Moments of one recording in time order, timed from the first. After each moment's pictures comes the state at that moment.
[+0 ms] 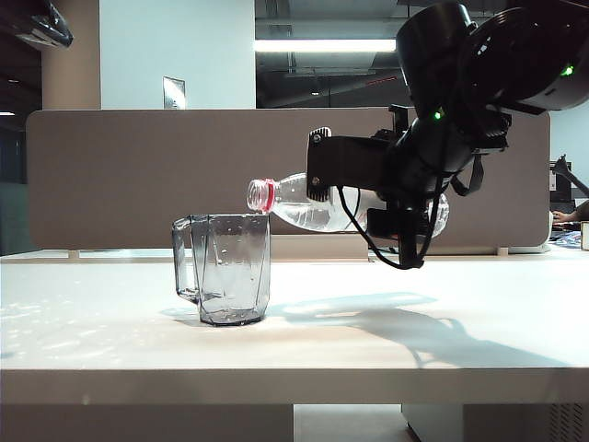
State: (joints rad) left arm -0.54 0.63 0.67 -0.40 0.00 -0.02; right arm 0.53 1.75 0.87 0.53 0.27 -1.35
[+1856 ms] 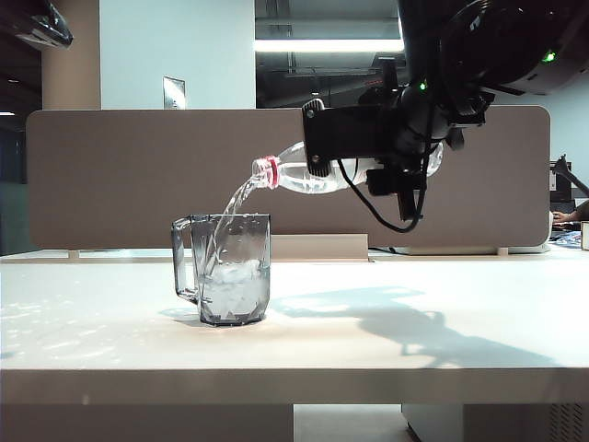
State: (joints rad) left arm -0.54 0.63 0.67 -0.40 0.00 -0.02; right arm 0.53 1.75 0.93 0.67 0.34 -1.59
